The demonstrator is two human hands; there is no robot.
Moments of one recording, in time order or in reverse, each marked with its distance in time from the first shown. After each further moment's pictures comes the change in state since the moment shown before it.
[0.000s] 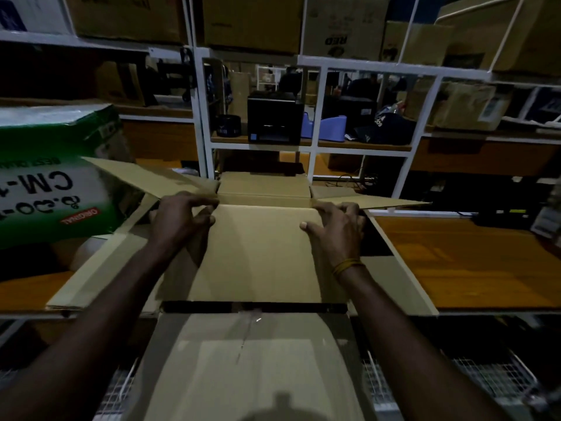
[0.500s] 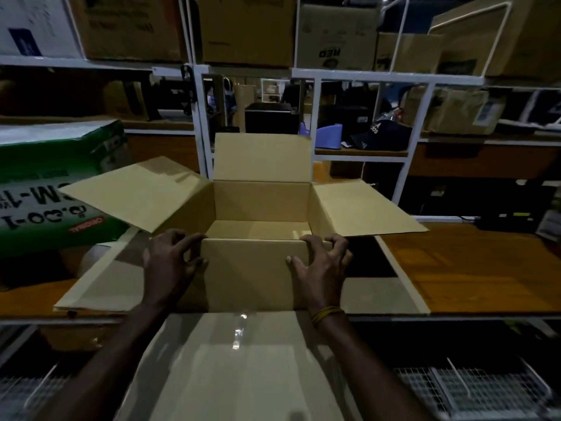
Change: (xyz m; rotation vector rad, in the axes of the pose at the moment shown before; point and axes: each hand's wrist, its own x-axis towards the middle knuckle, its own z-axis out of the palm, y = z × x) left_hand -0.071 -0.027 0.033 0.178 0.162 0.054; right_hand -0.062 0.025 0.021 0.117 0.171 -0.063
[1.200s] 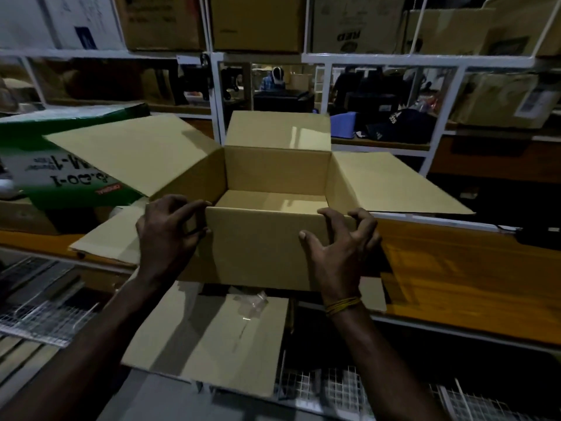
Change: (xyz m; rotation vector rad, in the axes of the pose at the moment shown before) left_hand -0.043 0.172 -0.037 0.137 0.202 -0.009; right_hand 0.050 0.084 -0.122 0.168 0.030 -0.159
